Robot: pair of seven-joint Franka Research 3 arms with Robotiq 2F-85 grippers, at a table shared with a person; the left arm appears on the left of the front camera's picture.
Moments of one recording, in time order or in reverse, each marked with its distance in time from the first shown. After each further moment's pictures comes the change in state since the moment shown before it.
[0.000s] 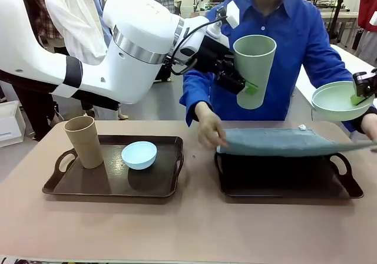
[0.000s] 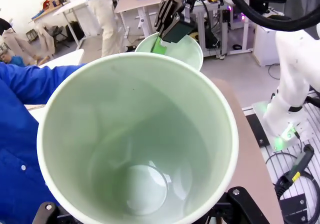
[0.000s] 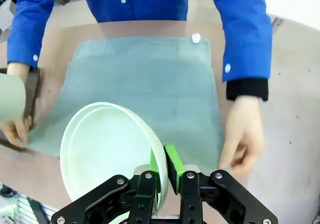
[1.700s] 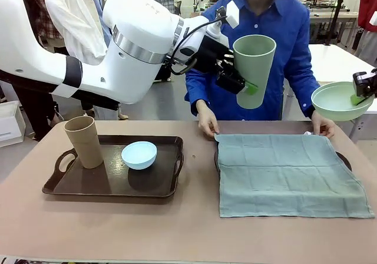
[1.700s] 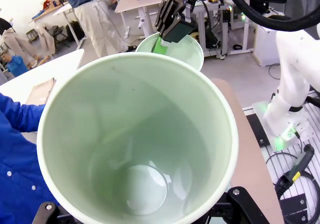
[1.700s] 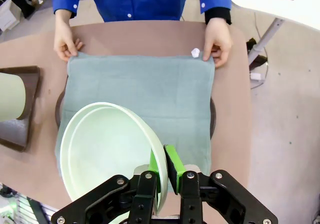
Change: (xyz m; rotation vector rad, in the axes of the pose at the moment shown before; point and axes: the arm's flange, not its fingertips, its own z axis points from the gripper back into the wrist) left arm -0.001 0.001 0.001 0.002 0.000 0.001; right arm 0.000 0.000 0.000 0.000 0.000 0.000
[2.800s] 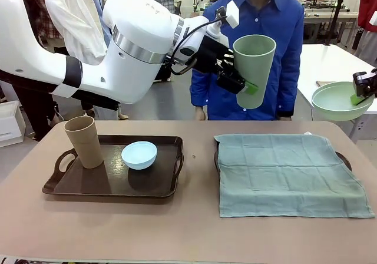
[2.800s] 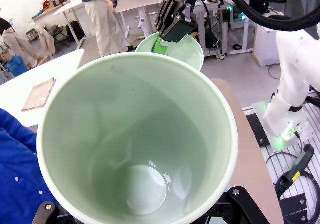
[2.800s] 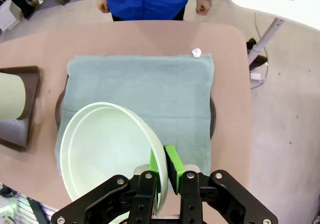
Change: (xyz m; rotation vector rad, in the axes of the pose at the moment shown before) left arm 0.000 0.000 0.000 0.000 0.000 0.001; right arm 0.000 0.000 0.000 0.000 0.000 0.000
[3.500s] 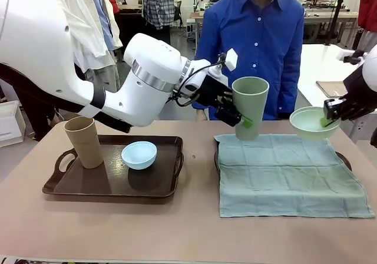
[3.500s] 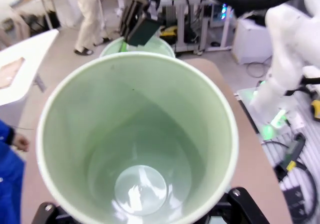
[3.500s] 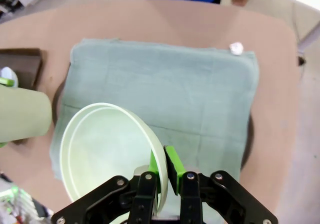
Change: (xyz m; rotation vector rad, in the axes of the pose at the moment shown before) left arm -0.092 0.008 -0.067 -0.145 0.012 0.081; right arm 0.005 -0.015 -0.124 0.190 0.095 0.060
